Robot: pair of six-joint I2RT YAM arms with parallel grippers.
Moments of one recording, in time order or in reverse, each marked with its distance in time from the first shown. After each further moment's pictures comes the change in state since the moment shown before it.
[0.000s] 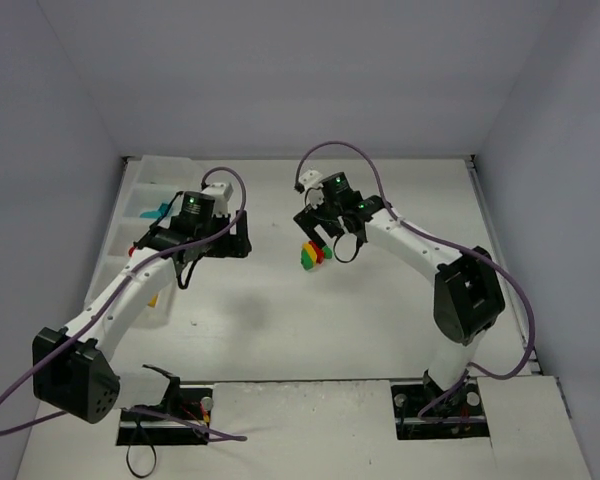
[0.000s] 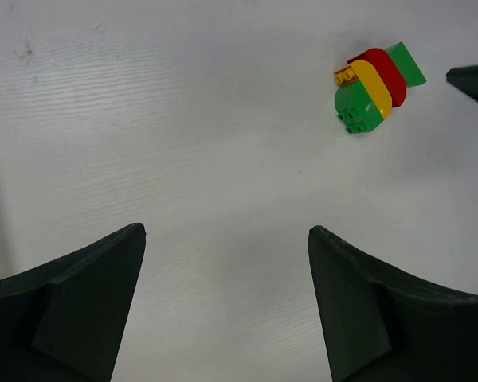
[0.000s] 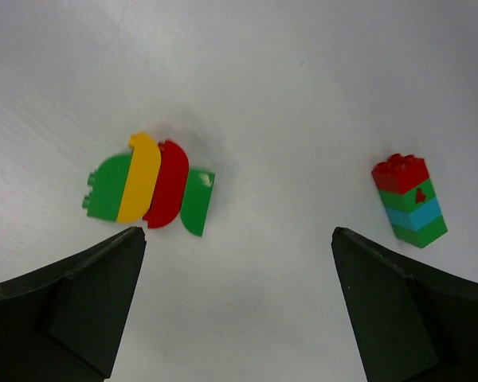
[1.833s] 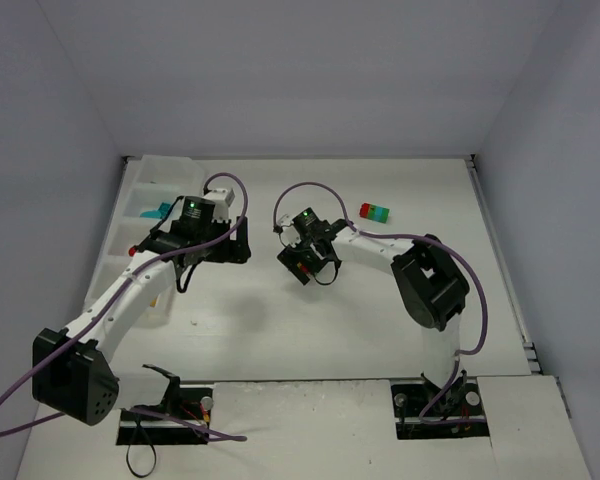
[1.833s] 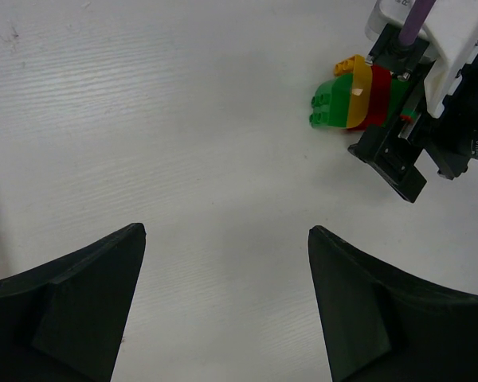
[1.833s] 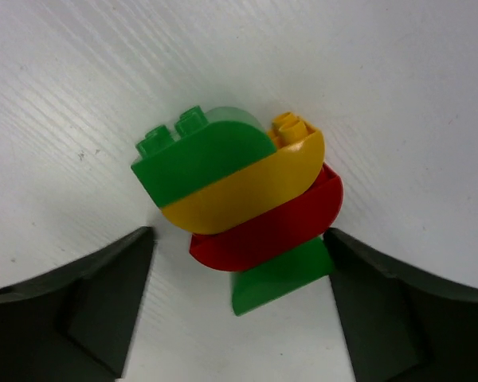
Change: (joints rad) left arm 0.001 -0.021 -0.041 0.004 0.009 0.032; right arm 0.123 0.204 -0.071 -0.016 -0.100 0.113
